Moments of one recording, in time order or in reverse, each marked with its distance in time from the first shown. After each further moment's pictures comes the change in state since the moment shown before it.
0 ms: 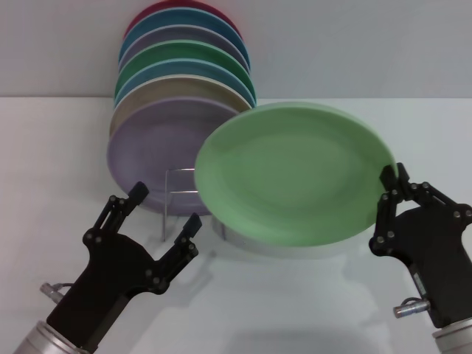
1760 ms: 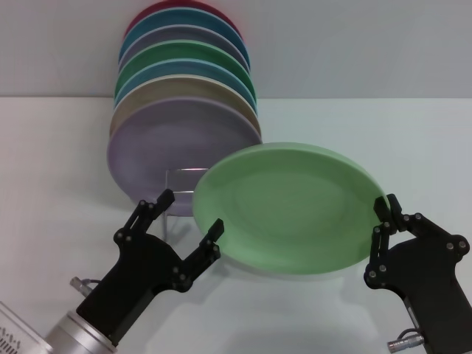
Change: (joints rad) left arm -0.003 0.006 -0.029 -0.099 0.041 -0.208 0.000; right arm 0.002 -0.007 -0.130 0.062 0.104 -0.088 -0.153
